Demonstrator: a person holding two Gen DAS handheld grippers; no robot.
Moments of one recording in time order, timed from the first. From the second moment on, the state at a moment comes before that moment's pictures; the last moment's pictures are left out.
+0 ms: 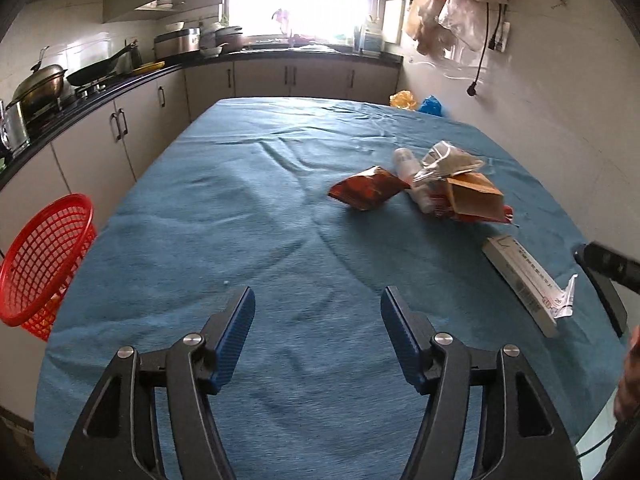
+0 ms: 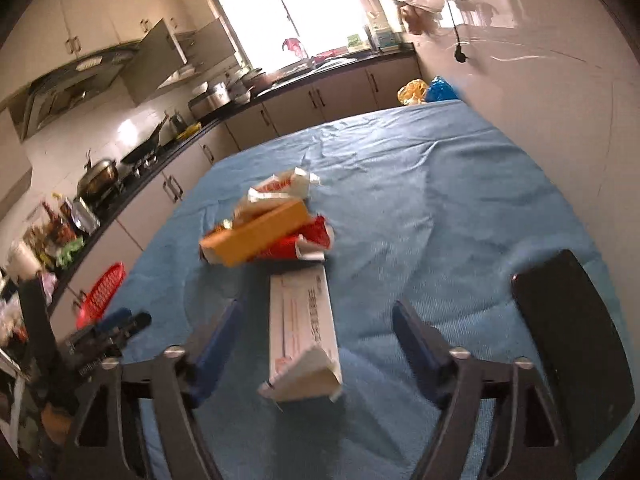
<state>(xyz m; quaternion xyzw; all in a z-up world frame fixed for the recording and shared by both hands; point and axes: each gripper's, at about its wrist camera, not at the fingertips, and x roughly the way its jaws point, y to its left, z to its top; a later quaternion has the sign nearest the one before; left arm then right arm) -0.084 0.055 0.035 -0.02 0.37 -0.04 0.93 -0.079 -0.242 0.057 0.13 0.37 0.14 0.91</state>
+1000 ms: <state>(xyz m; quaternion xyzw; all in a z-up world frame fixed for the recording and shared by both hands) 0.054 0.002 0.042 0.11 0.44 -0.08 0.89 -0.054 -0.233 0.021 0.09 0.41 0.16 0.89</state>
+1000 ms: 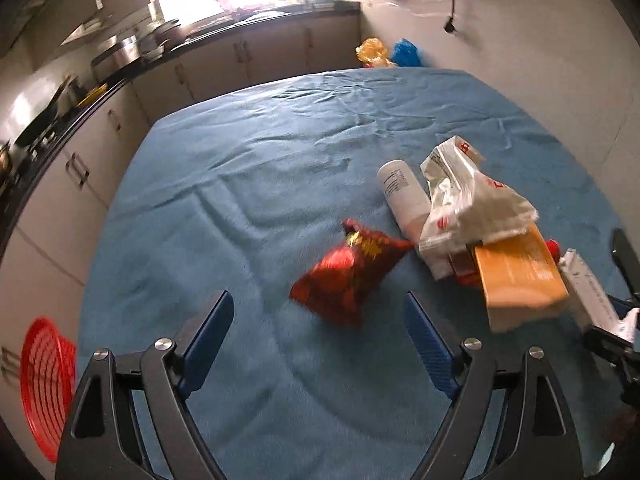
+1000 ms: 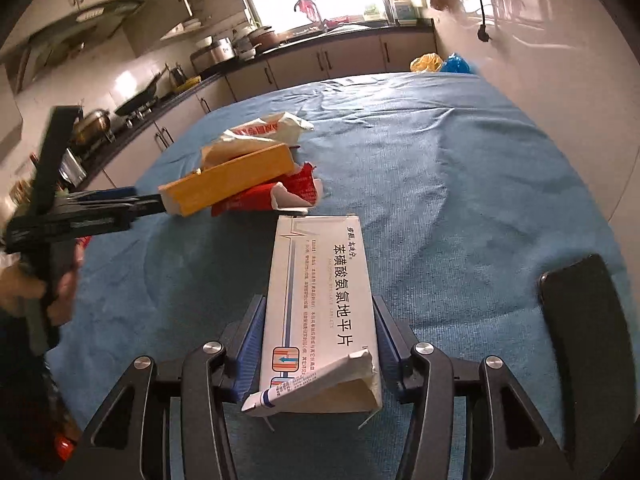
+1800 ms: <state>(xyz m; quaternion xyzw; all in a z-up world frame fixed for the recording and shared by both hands) -0.009 0.033 0.027 0.01 0.42 -0.05 0.91 -0.068 -0.227 0.034 0.08 0.36 0.15 0.92</state>
